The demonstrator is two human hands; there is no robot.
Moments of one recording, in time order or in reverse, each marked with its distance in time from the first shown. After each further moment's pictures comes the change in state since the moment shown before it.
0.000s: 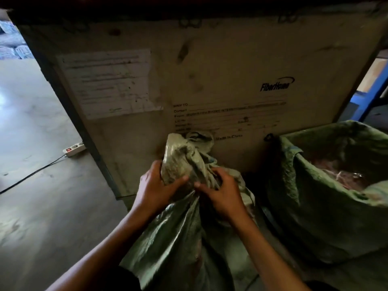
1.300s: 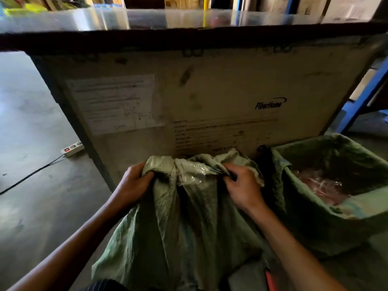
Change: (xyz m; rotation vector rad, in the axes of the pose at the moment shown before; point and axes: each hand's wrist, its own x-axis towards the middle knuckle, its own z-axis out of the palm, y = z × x) left_hand 0.039 0.019 -0.068 -0.159 -0.168 -0.001; right_hand 0.026 -0.075 -0.054 -0.408 0.010 -0.079
